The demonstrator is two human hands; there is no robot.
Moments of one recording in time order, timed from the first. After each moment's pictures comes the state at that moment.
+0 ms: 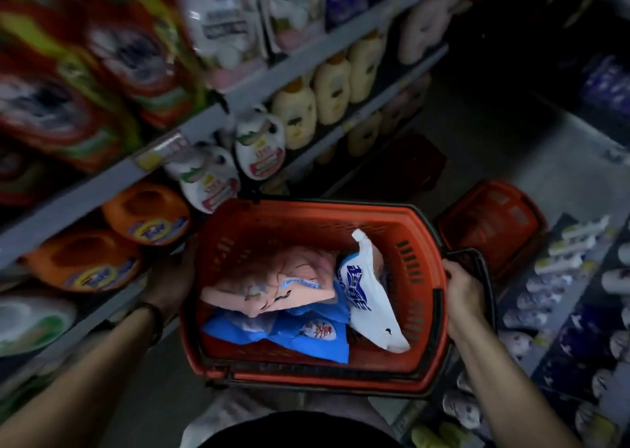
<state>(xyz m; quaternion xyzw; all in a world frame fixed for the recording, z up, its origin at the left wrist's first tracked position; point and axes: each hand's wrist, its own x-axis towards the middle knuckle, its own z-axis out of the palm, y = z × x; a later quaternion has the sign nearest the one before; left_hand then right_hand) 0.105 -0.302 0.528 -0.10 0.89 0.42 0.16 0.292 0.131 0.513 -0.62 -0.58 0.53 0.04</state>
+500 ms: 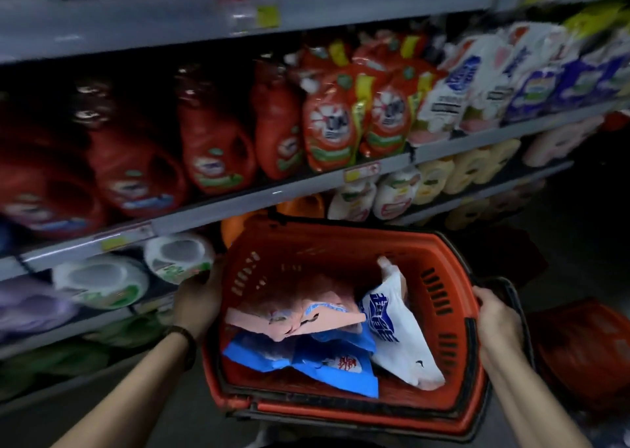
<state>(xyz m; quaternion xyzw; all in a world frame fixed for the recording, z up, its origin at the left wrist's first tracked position) 0.202 -0.569 0.581 -0.30 0.85 0.43 0.02 0.227 -0.104 0.593 -0.52 -0.70 0.49 0.00</state>
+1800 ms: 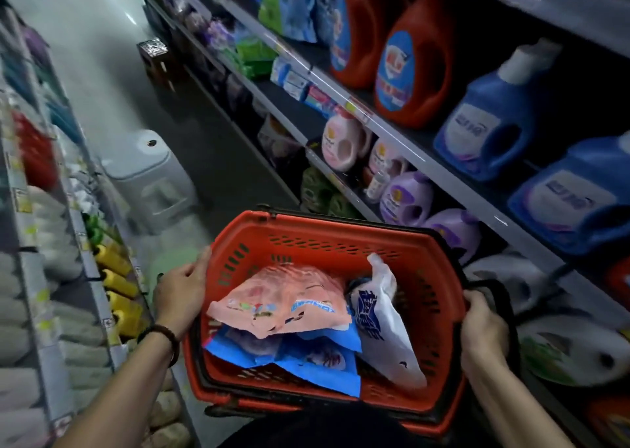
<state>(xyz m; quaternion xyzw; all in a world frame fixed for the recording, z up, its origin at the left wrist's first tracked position) 0.829 -1.013 0.585 -0.78 0.51 0.28 -0.24 0.407 -0.849 0.616 0.05 -0.89 0.36 -0.28</state>
